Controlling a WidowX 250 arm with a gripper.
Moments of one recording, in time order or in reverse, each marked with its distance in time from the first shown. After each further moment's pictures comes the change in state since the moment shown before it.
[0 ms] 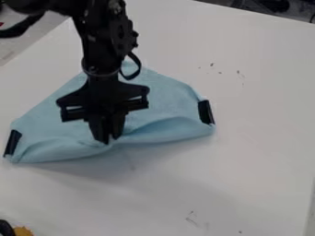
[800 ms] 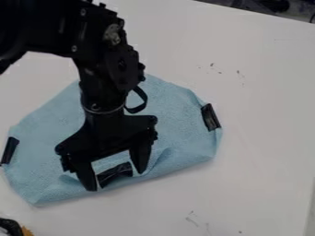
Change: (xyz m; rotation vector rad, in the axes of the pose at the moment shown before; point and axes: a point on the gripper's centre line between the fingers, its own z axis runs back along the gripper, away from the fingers) arm -0.060 0.003 0.014 -0.020 0.102 0.165
